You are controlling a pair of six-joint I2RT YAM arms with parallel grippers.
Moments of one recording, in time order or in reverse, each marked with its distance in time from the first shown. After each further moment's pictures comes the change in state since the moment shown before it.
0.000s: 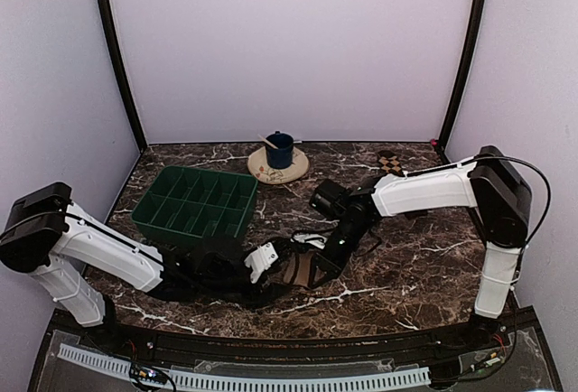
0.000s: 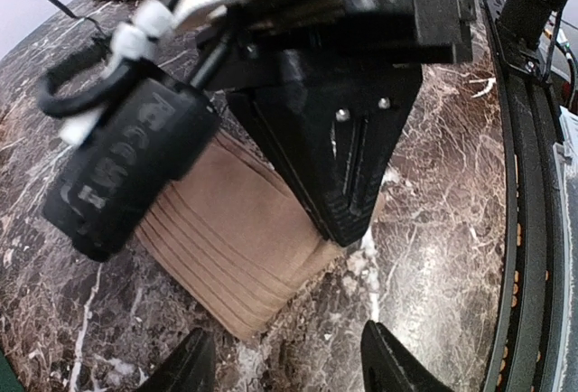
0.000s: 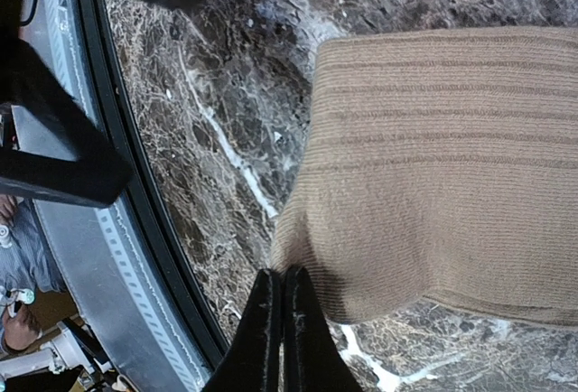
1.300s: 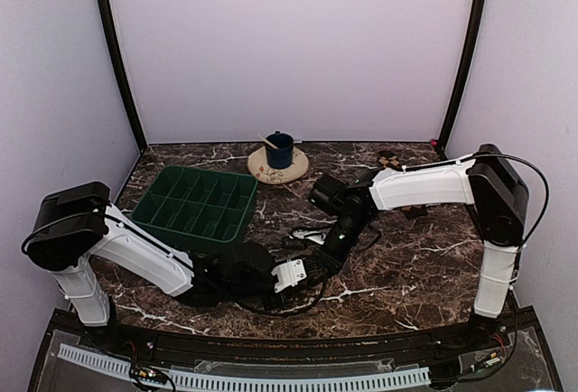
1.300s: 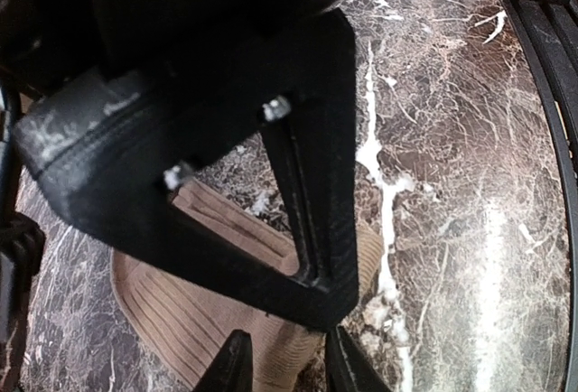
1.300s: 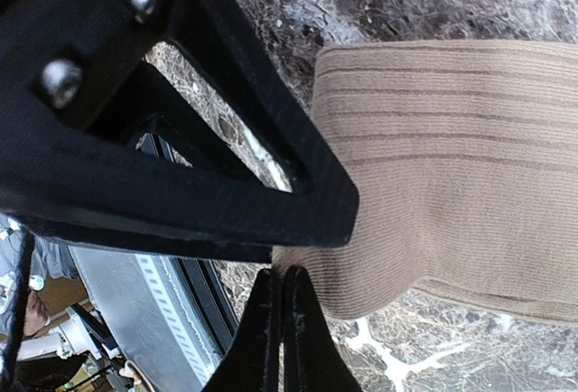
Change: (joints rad) left arm -0.057 0.218 0.137 0.065 -0.081 0.291; right arm -0.014 0.023 0.070 -0.096 -0.051 -0.044
